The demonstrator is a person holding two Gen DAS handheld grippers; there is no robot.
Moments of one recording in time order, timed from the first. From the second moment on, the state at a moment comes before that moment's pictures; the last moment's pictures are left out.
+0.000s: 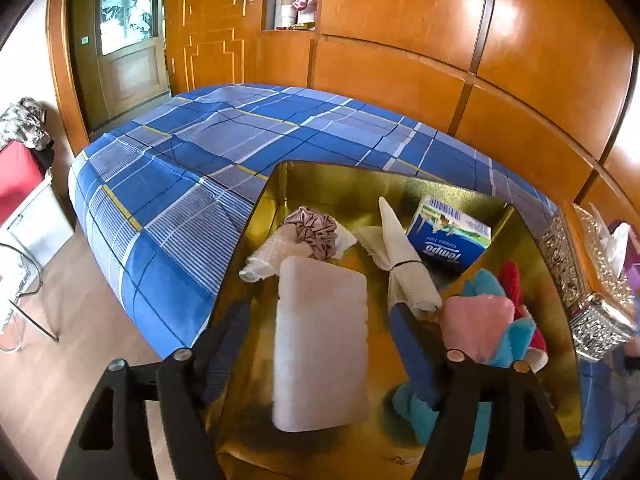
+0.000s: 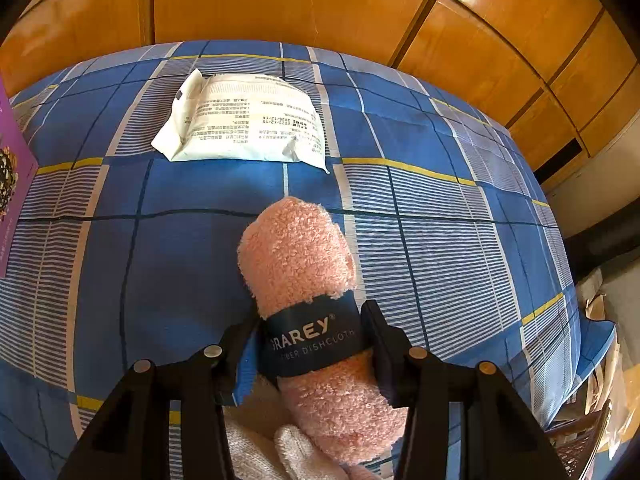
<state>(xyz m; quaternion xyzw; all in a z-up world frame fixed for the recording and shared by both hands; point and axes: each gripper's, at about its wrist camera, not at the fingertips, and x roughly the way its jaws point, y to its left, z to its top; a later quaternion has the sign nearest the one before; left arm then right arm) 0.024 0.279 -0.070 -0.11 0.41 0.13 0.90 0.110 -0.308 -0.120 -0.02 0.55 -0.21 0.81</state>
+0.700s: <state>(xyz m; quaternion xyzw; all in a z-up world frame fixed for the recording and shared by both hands) 0.013 0.216 -0.041 -0.02 0.36 0.08 0.93 0.111 -0.315 -0.118 0.01 0.55 -0.20 0.81</state>
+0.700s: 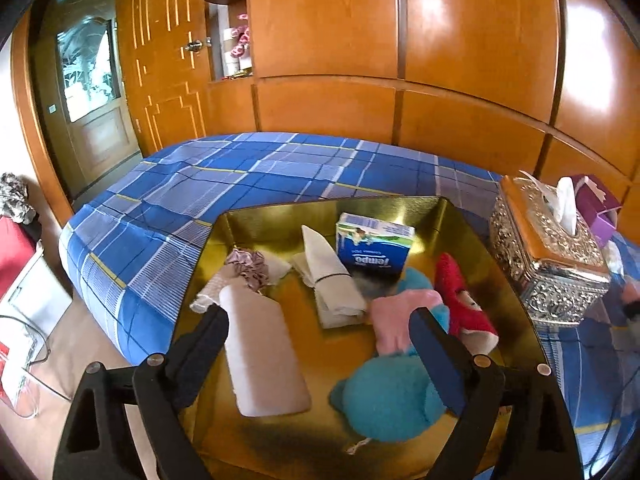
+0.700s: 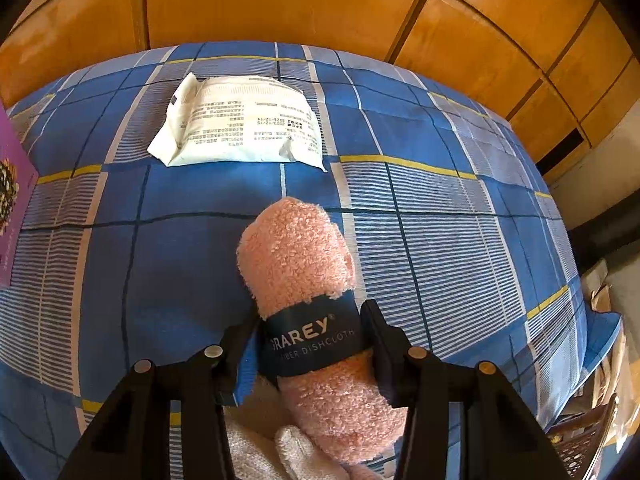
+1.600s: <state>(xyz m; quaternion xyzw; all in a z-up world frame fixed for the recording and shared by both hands) 0.008 0.194 -0.040 -0.01 0.37 0.04 0.93 0.214 -0.151 0.113 -0.04 0.35 0.06 0.93</state>
